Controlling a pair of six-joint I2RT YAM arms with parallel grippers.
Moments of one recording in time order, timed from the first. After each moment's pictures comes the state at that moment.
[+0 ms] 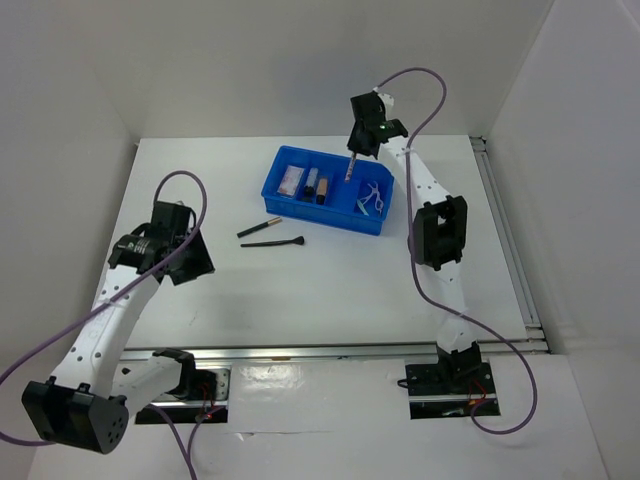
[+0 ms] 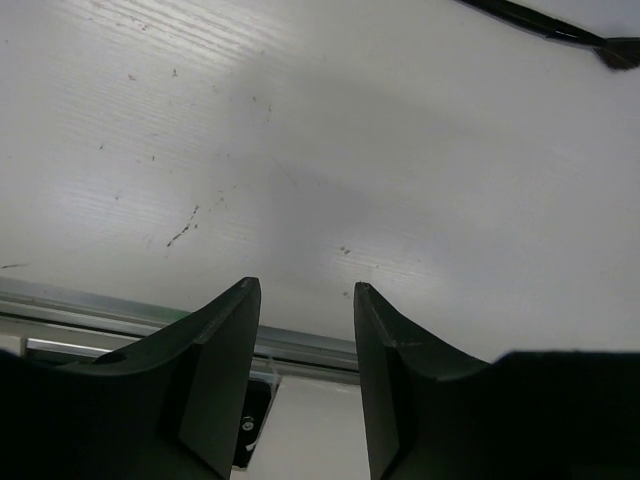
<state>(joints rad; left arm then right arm) -0.16 1.01 1.02 -1.06 -0.11 -0.56 0.36 2.35 2.37 -0.72 0.29 0.57</state>
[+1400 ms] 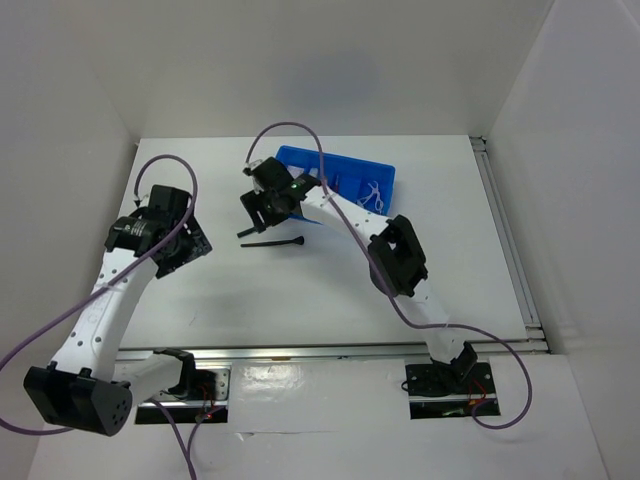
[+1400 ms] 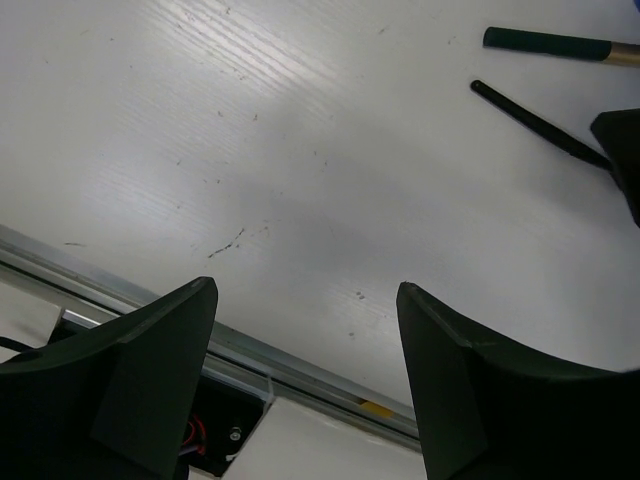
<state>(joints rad) -0.15 1.11 1.17 -1.15 -0.30 -0.69 0.82 2.33 2.16 -0.67 0.00 0.24</state>
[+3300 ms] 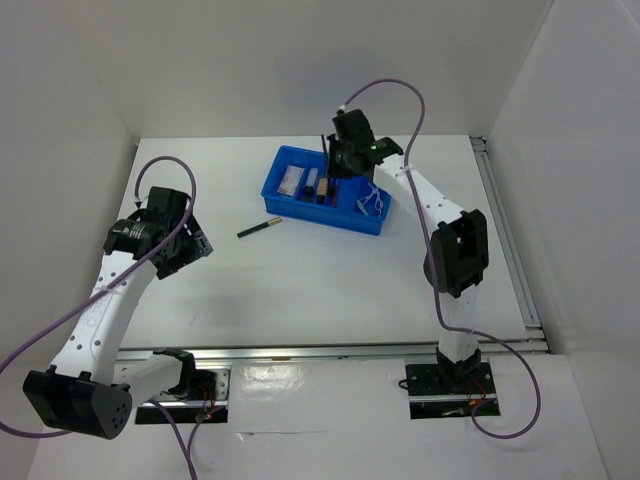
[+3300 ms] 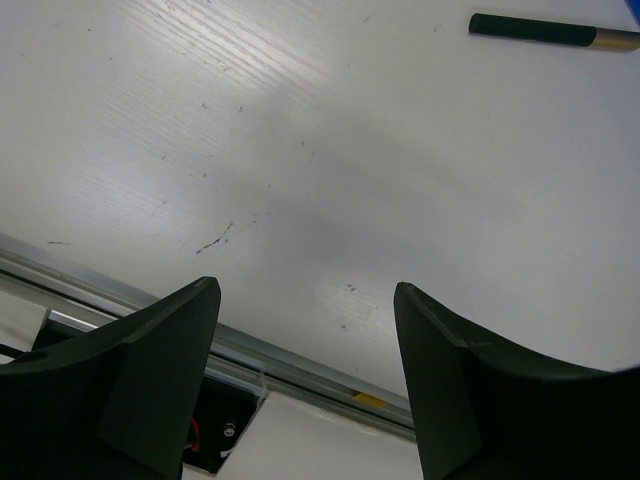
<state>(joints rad) -0.14 1.09 1.16 -1.14 -0.25 -0.69 0.53 2.01 1.91 -0.63 0.05 0.42</state>
